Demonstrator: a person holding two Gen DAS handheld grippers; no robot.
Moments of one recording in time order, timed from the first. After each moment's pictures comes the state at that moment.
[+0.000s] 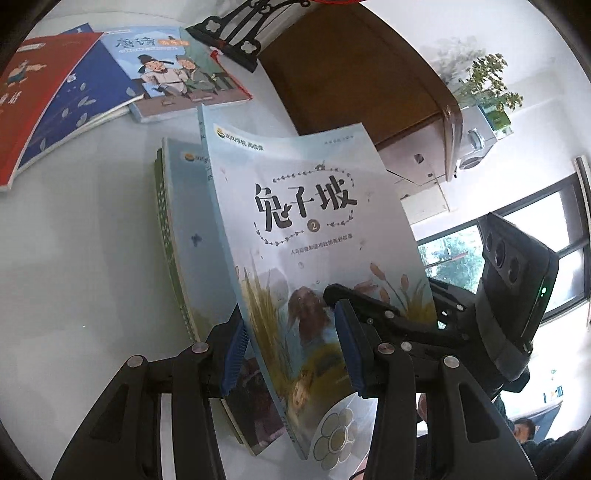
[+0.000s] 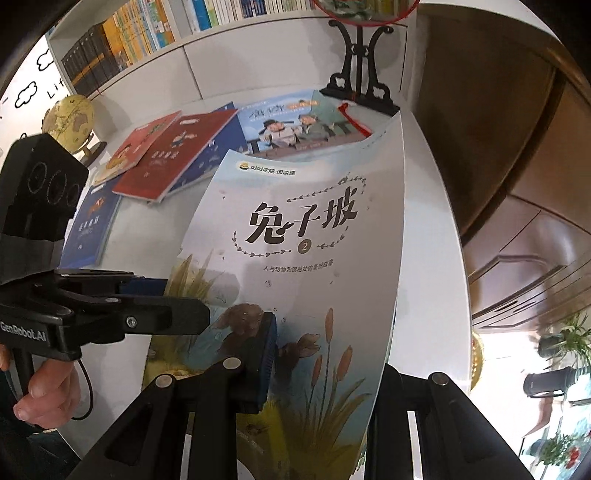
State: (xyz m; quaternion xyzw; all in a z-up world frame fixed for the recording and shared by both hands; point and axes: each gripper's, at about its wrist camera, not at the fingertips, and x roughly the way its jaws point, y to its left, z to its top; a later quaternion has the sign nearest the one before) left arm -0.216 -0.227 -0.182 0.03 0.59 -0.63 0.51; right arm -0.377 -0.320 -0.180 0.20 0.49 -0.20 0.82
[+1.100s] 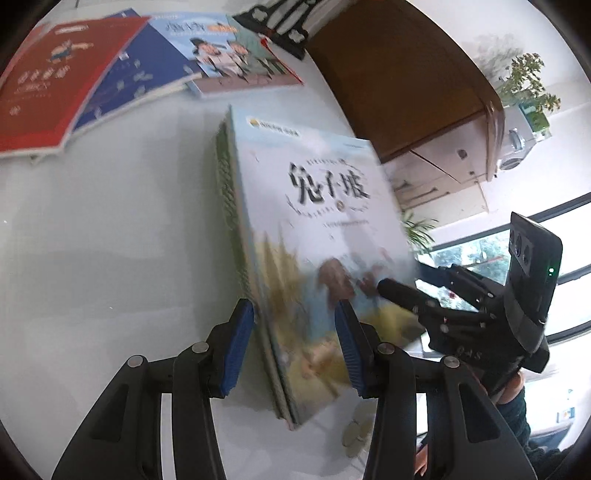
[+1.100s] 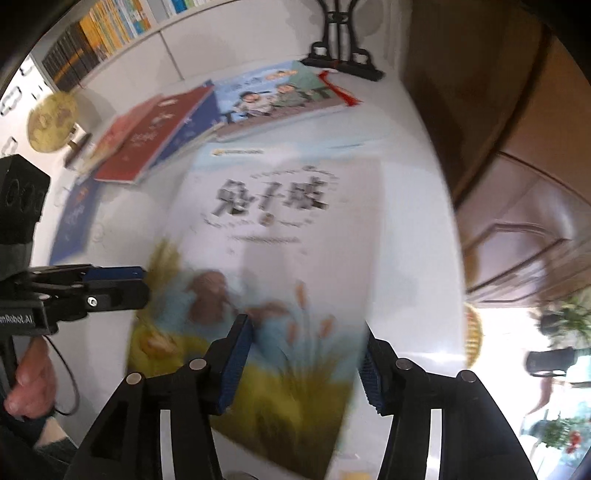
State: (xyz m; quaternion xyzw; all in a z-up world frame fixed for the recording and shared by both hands) left arm -0.217 -0.208 -0.189 0.07 0.62 -0.57 0.54; right arm -0.394 -0.341 -0.188 0.21 0.53 -0.23 0.79
